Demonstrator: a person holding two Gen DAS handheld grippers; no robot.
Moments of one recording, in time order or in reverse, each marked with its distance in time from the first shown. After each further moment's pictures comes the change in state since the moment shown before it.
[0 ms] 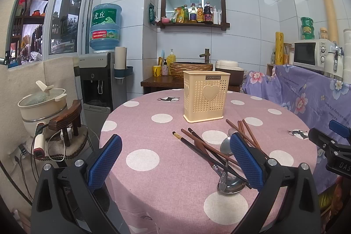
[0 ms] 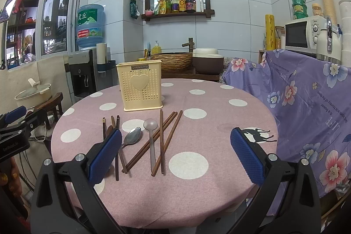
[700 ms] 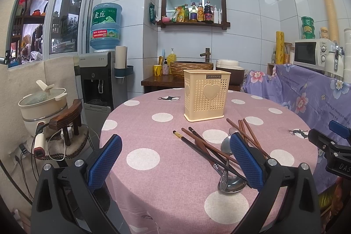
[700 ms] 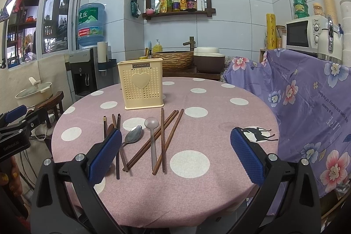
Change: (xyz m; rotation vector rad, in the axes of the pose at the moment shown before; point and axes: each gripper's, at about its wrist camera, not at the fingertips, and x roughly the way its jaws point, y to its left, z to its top) left arm 0.001 0.001 -0.002 0.002 0.003 0.000; right arm 0.001 0.003 -0.003 -0.003 0.008 0.005
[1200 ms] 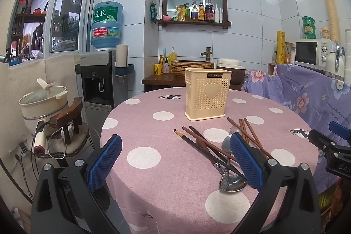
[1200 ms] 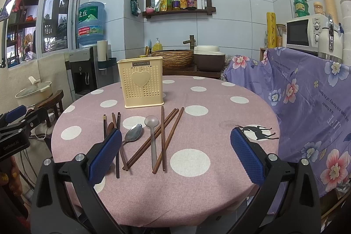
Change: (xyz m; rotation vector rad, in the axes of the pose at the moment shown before) left arm 0.001 0.005 -0.006 -0.002 0.007 0.004; right arm 0.003 0.000 -0.002 0.002 0.010 0.000
